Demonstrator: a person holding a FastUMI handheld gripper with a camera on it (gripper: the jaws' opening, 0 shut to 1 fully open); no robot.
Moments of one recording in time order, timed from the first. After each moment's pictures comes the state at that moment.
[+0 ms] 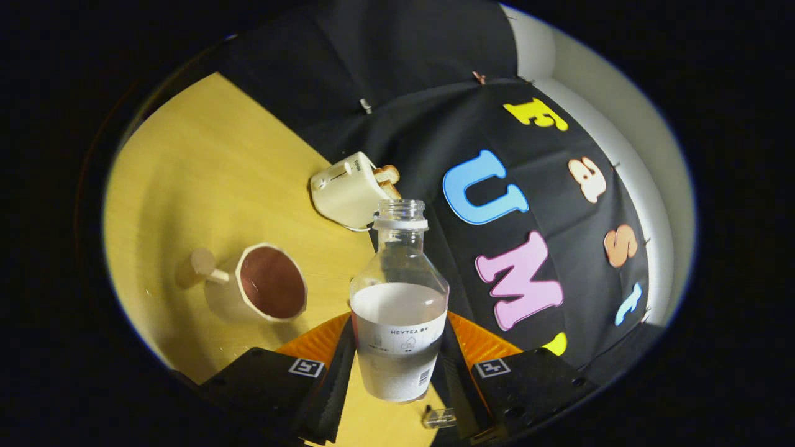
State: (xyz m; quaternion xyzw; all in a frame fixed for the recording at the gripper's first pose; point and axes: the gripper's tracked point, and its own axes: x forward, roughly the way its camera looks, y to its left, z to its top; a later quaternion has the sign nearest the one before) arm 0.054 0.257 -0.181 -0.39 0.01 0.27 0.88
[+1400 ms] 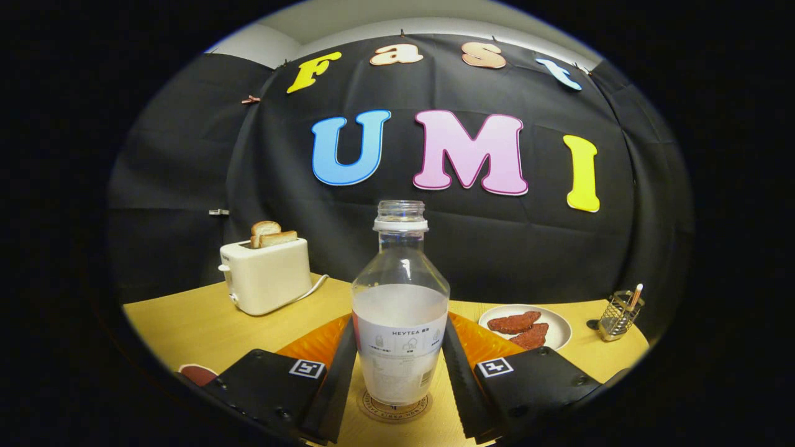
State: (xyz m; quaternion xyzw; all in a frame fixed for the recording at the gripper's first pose) arm 0.197 0.213 -0.236 0.07 0.11 0.18 0.98
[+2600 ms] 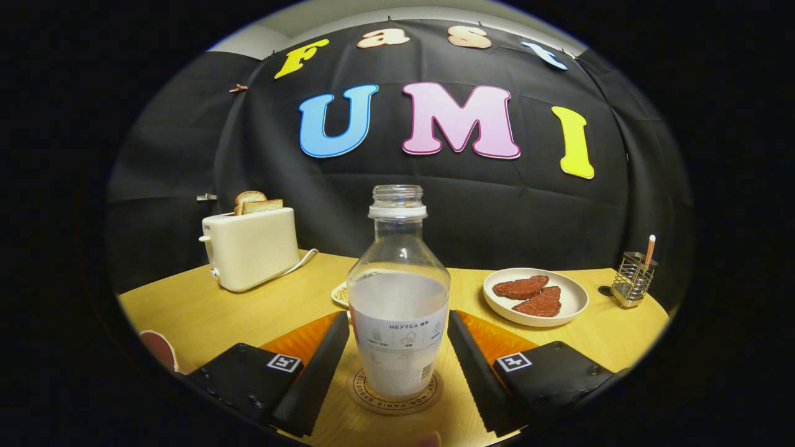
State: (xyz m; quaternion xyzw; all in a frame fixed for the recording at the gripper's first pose) arm 0.198 0.217 -0.302 0.07 0.14 0.16 0.97
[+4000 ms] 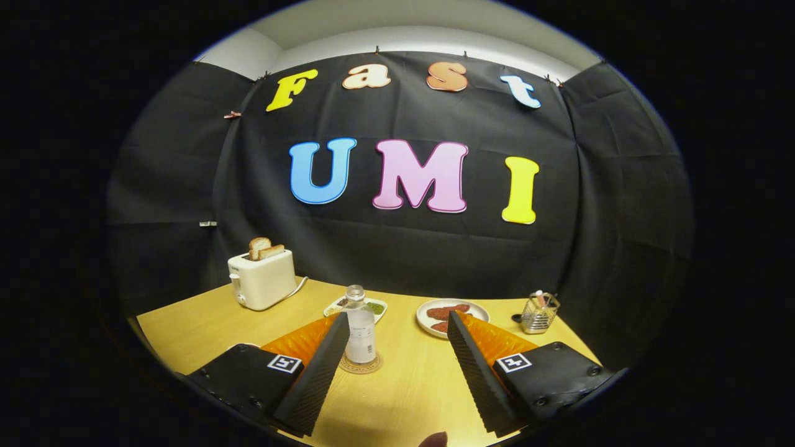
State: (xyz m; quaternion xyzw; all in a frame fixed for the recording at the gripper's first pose) arm 0.070 0.076 -0.128 0.05 0.09 0.10 0.99
